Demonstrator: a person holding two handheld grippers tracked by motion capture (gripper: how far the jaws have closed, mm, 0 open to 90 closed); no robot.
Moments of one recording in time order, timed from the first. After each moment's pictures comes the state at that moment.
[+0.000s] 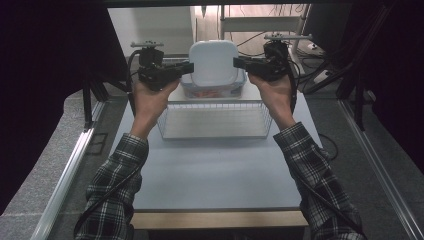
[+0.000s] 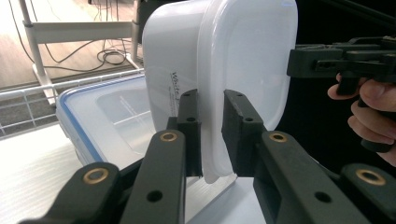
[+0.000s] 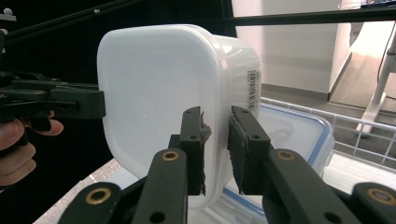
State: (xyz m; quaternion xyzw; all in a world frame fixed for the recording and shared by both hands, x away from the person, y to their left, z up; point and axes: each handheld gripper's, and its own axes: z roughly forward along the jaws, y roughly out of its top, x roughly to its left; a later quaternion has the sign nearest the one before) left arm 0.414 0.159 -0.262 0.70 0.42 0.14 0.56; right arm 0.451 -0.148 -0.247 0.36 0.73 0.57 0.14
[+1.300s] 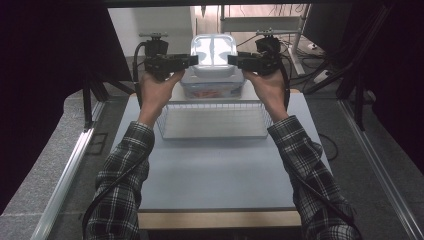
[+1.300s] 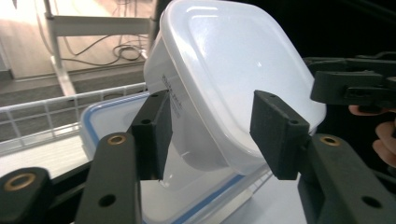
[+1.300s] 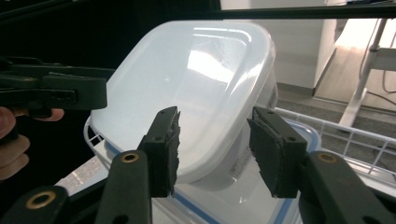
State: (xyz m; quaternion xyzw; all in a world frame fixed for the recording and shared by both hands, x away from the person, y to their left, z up) left arm 0.451 0.154 -0.261 0.69 0.45 0.16 0.54; right arm 0.474 -0.135 -0.250 0.37 0.73 0.55 0.16
